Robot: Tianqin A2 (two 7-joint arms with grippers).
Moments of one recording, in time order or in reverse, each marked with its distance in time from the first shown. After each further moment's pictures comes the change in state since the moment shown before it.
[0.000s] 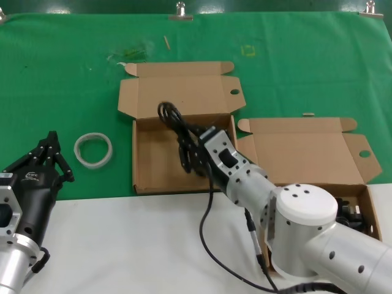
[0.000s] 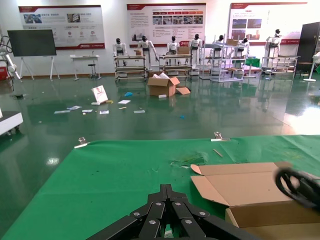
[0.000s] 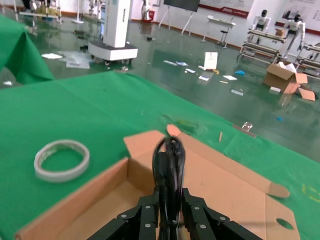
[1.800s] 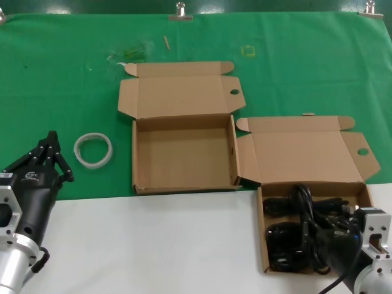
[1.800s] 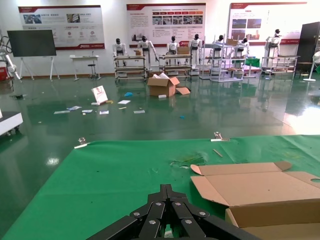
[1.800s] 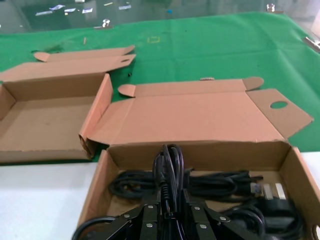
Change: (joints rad) left arm 0.000 0.000 0.000 0.000 0.000 0.000 0.000; right arm -0.648 0.498 0.369 0.652 0.186 0.304 0.304
